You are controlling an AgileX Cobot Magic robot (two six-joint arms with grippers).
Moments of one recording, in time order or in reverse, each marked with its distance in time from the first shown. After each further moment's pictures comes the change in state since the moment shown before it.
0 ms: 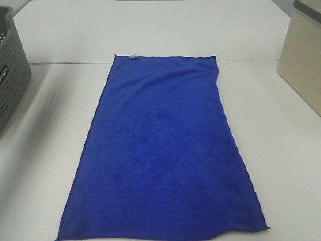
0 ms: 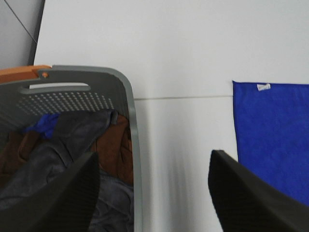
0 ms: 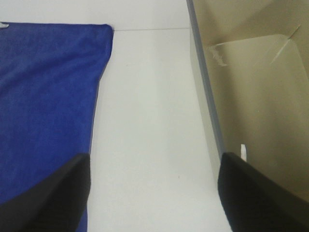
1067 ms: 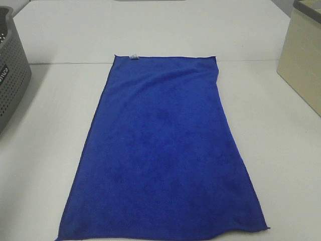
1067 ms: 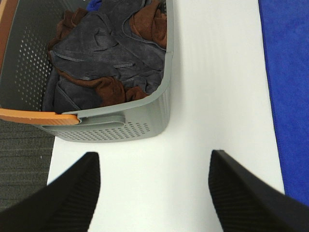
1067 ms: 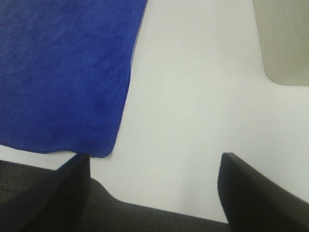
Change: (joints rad) left arm -0.001 -1.113 1.224 0.140 -0.158 -0.007; right arm 0.000 -1.210 1.112 0.057 -0.026 -0.181
